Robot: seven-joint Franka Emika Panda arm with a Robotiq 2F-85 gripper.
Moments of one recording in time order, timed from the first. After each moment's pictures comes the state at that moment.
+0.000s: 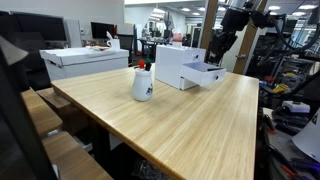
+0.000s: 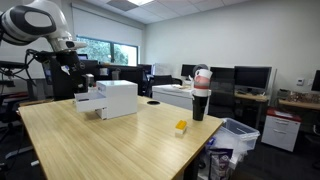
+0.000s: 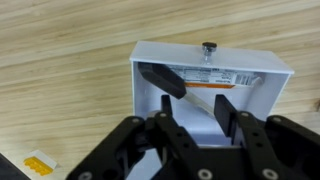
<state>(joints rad) -0.04 -0.58 0.21 -2.73 -0.09 2.38 0.50</state>
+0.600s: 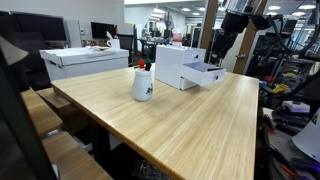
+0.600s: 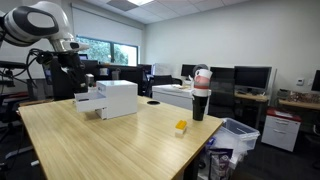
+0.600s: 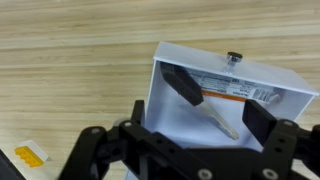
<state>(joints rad) -0.04 -0.57 0.18 -2.73 -0.13 2.35 0.37</state>
